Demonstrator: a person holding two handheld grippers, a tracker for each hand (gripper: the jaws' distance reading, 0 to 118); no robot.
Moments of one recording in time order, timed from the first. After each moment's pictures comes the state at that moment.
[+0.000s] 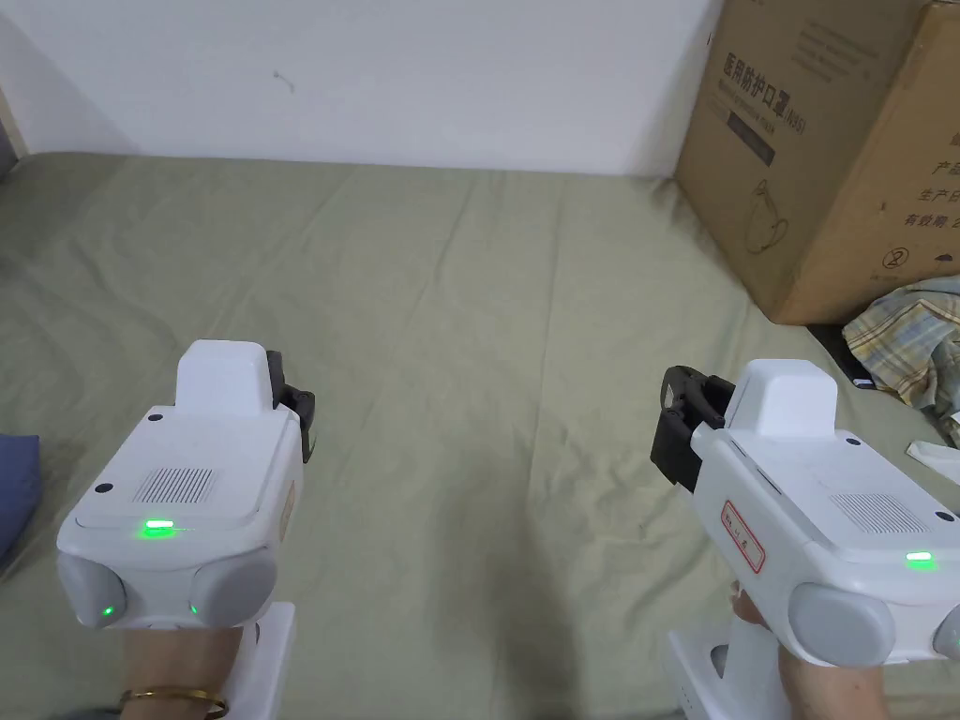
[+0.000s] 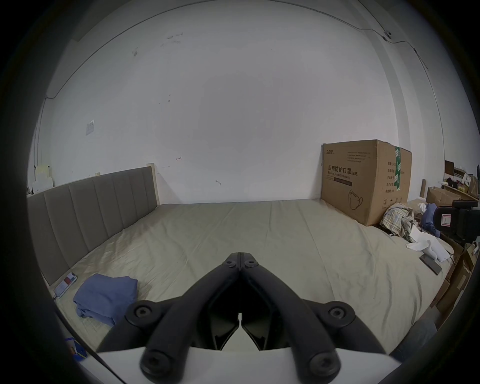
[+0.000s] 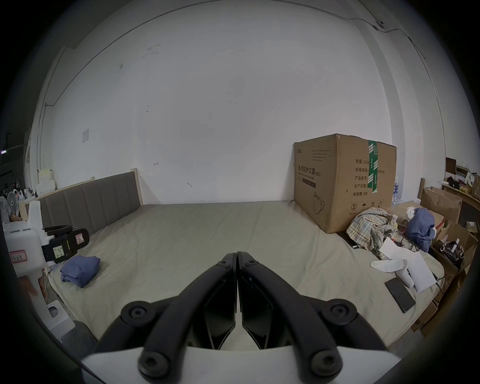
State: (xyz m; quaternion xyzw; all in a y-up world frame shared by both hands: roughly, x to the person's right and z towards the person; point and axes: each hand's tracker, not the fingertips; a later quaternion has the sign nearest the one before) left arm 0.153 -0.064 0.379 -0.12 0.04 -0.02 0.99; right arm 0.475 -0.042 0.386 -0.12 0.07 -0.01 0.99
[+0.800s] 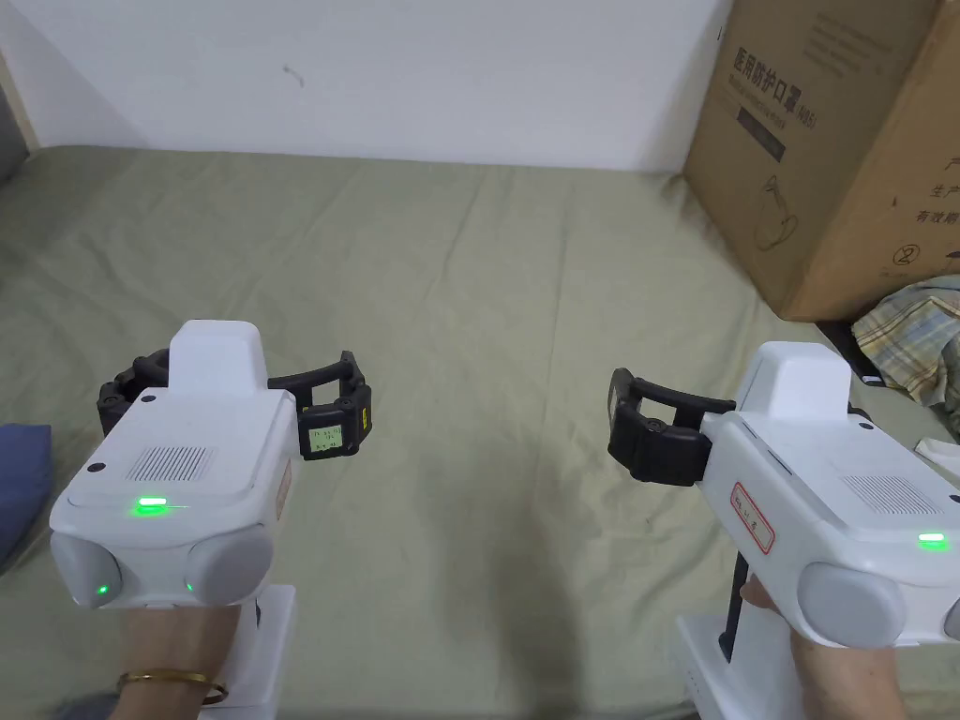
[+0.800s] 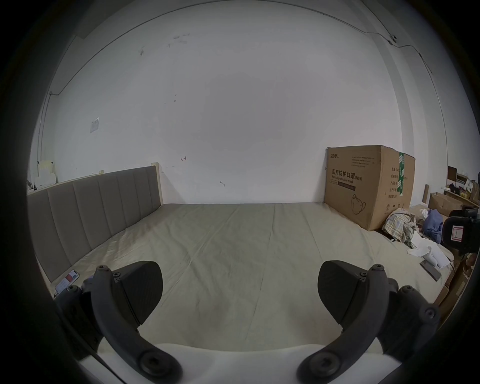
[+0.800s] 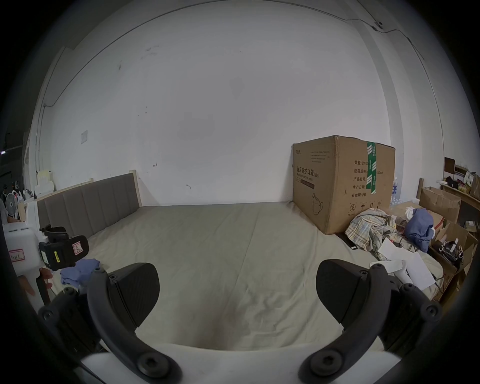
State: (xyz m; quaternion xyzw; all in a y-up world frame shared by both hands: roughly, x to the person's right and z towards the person) left arm 0.147 -0.055 0.379 -0.11 0.05 0.00 0.99; right arm 0.467 -0.034 0.390 -0.12 0.07 -0.01 0.99
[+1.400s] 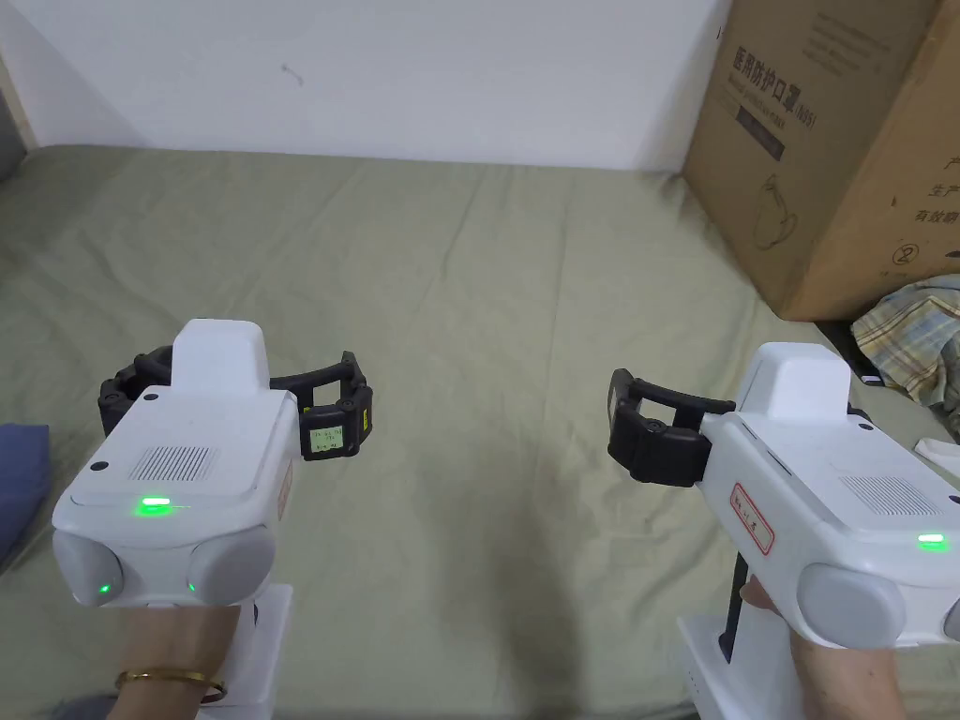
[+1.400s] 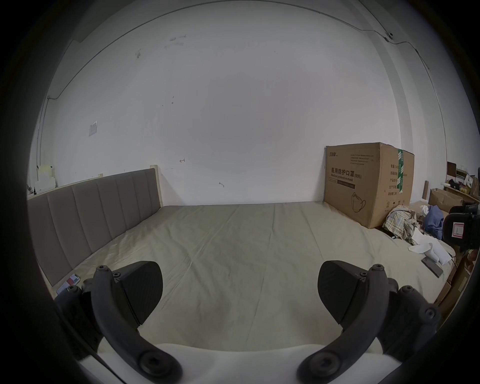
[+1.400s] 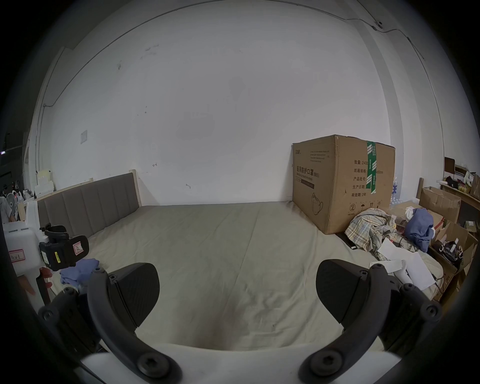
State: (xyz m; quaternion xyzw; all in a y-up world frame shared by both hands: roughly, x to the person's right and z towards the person) left arm 0.148 -0.057 0.380 -0.11 0.05 -0.01 0.99; right arm 0.468 -0.034 0.390 -0.12 0.07 -0.01 0.99
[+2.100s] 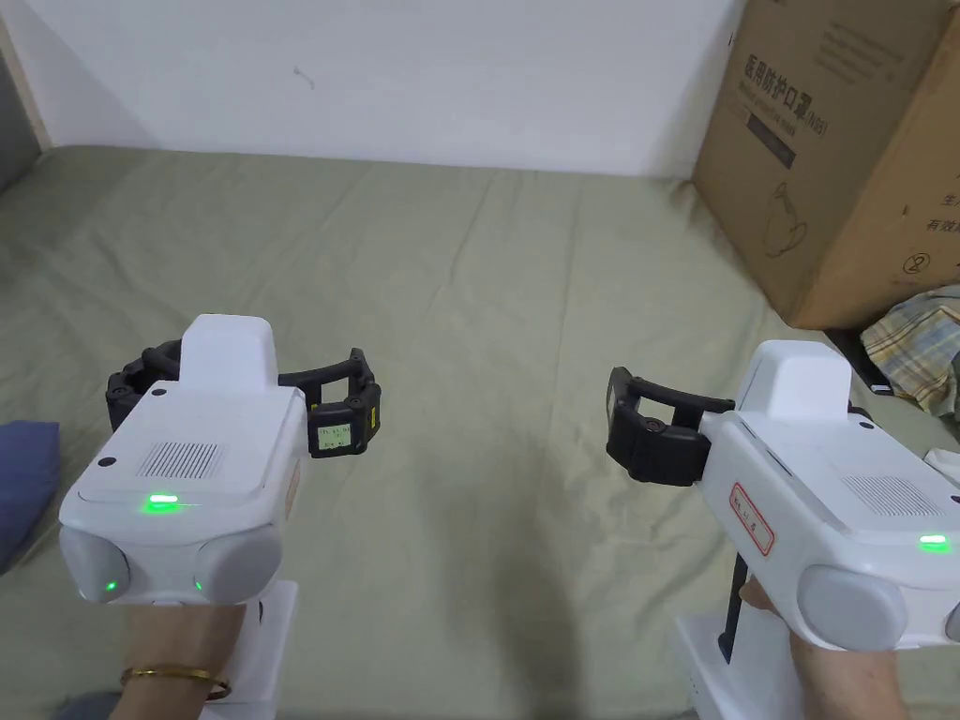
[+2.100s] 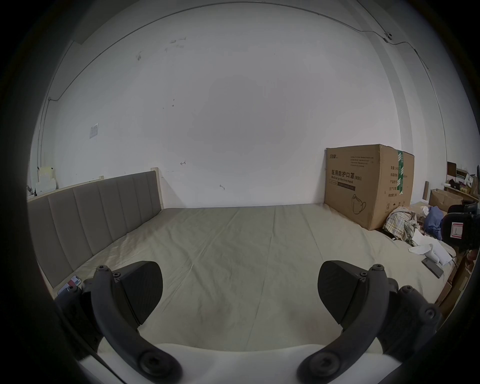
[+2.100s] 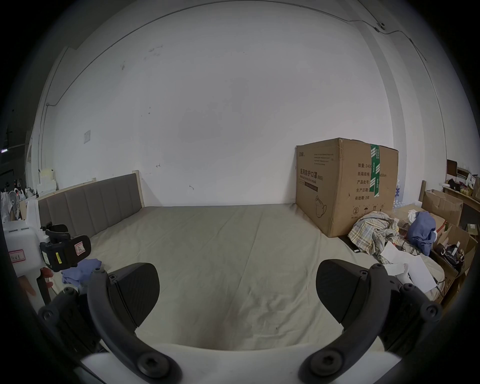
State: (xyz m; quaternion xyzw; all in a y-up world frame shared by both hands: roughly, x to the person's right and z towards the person) left arm 0.149 -0.054 0.382 -0.10 0.05 -0.02 0.99; right arm 0.463 -0.030 0.388 -0.12 0.08 0.00 0.99
